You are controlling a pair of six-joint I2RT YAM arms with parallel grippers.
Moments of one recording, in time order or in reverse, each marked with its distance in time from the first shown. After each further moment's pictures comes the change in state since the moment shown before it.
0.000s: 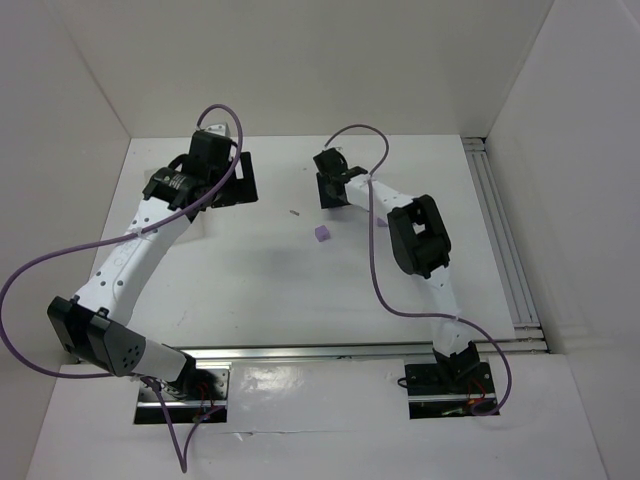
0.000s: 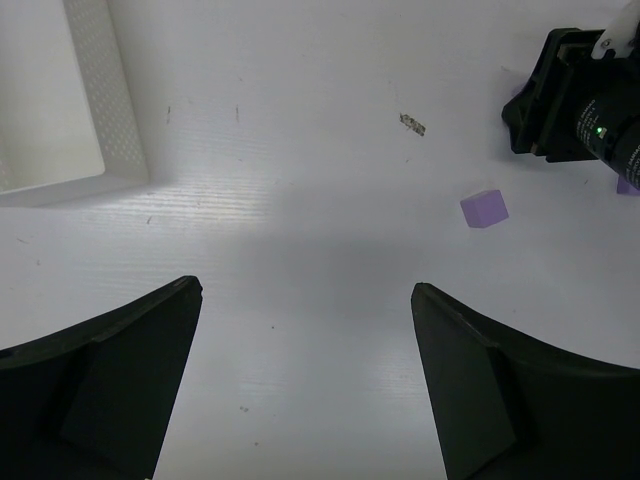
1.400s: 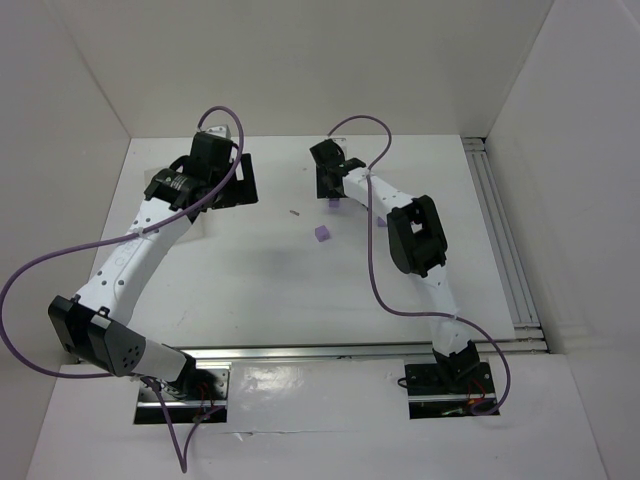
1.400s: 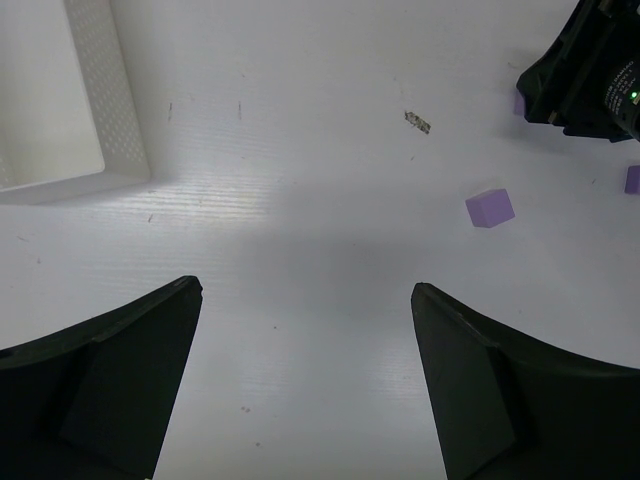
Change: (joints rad) left arm 0.000 0.000 -0.017 0.009 -0.004 0.000; right arm 0.005 0.037 0.142 -0.082 0.061 0.112
